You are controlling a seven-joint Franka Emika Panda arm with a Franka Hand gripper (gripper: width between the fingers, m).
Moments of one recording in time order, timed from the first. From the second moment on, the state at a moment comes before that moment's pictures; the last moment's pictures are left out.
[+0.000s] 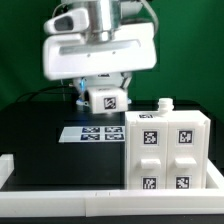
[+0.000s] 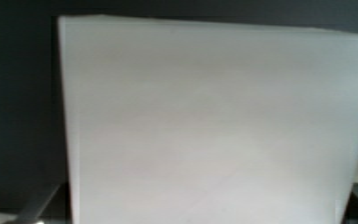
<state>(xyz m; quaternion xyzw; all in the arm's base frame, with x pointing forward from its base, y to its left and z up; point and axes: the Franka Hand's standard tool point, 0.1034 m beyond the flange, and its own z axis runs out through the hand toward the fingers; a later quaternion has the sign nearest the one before) 0.513 -0.008 0.148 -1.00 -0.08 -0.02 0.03</state>
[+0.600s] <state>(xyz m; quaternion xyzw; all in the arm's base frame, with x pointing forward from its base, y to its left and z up) 0.533 0.012 0.156 -1.00 -0.06 -0.02 0.03</state>
